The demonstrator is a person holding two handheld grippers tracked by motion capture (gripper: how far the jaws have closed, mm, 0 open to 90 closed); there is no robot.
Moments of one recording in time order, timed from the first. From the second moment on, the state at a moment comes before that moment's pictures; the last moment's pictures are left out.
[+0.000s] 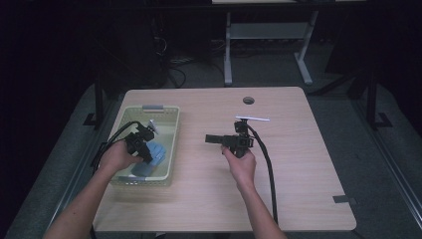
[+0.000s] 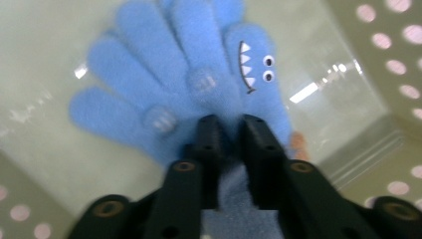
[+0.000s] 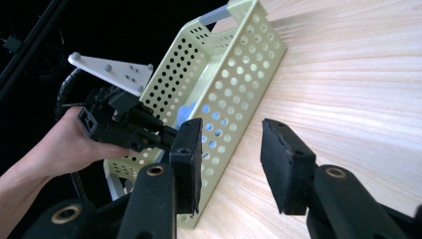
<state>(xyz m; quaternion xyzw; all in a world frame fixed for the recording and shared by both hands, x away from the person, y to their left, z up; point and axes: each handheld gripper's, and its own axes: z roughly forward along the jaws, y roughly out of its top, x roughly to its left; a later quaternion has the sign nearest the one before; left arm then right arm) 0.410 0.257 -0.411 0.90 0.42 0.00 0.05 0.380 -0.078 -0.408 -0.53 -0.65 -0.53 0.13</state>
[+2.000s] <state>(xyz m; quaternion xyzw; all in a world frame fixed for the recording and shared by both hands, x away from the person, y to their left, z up) 0.376 0.166 -0.357 0.84 0.38 -0.07 0.38 0.329 -0.251 -0.422 -0.60 -0.60 -0.53 0.05</state>
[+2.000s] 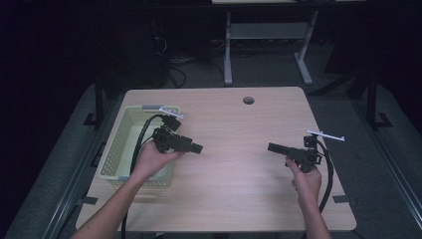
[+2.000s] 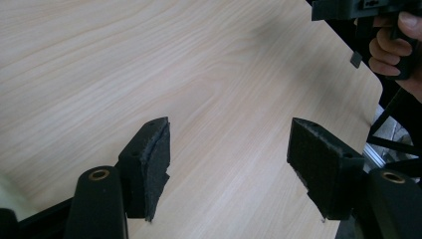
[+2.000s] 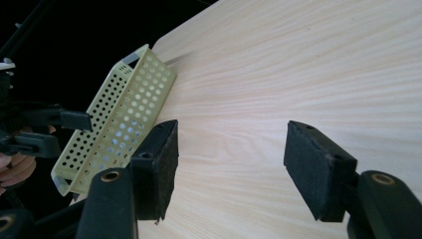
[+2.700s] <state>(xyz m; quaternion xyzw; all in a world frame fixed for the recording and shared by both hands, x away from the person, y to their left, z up) 0.365 0.122 -0.371 0.84 0.35 -0.09 0.40 0.302 -0.291 -0.442 -0.62 -0.59 -0.52 0.04</state>
